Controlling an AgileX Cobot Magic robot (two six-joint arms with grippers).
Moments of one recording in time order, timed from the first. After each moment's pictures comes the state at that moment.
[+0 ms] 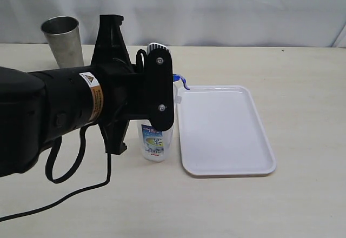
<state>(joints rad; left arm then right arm) -1.00 1.41 -0.85 1.29 0.52 -0.26 0.03 0.00 0.00 -0.01 0.34 -0.08</state>
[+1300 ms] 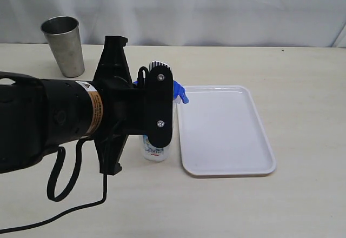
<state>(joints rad) -1.00 1.41 -0.85 0.99 0.50 0.01 0.03 0.00 0.00 -0.01 0.34 -0.08</state>
